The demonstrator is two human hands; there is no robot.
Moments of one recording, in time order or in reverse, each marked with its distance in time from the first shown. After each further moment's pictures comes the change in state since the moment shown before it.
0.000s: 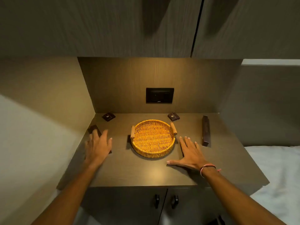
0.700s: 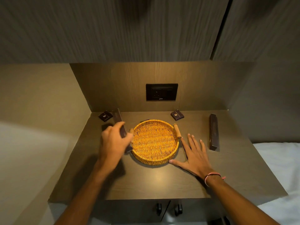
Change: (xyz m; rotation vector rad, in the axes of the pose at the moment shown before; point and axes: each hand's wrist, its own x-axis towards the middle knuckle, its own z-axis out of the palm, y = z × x) left_hand 0.004 0.085 -0.032 -0.435 0.076 0.010; right_hand 0.032 0.017 0.021 -0.053 0.136 -0.008
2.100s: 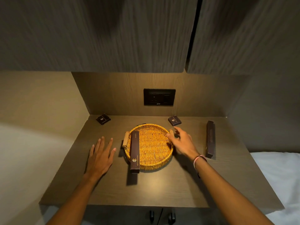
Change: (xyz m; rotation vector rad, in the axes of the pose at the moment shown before) left_hand 0.014 -0.118 0.067 0.428 -0.233 0.081; right_hand 0.055 -0.032 -0.070 0.765 -0.041 0.174
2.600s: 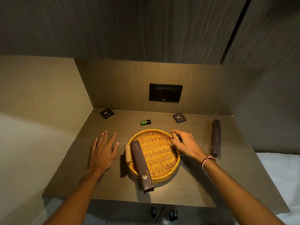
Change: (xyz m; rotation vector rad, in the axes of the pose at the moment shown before) left_hand 0.002 -0.011 0.014 -0.035 0.121 0.023; right_hand -0.002 0.004 0.001 -0.225 -0.186 -0.197
